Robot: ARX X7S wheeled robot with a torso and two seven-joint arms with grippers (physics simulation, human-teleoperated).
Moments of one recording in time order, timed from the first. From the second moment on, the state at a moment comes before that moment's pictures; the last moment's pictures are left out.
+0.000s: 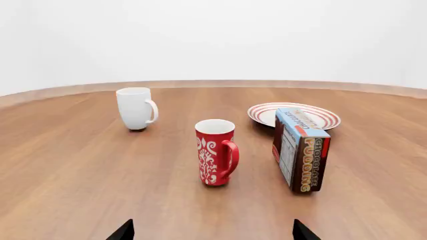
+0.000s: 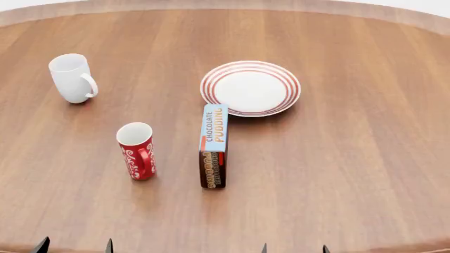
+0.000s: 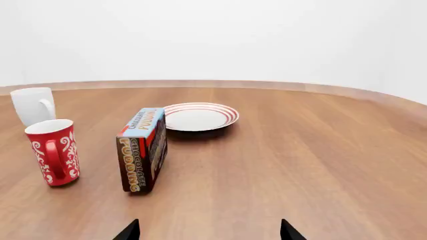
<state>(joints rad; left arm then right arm) 0.00 0.00 0.00 0.00 0.00 0.00 0.00 0.00 0.00 0.00 0.00 0.00 0.00 0.00</state>
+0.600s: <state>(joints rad) -0.01 -0.06 0.06 0.06 -0.06 -0.01 -0.08 0.00 0.06 -0.07 0.00 0.07 -0.01 0.06</state>
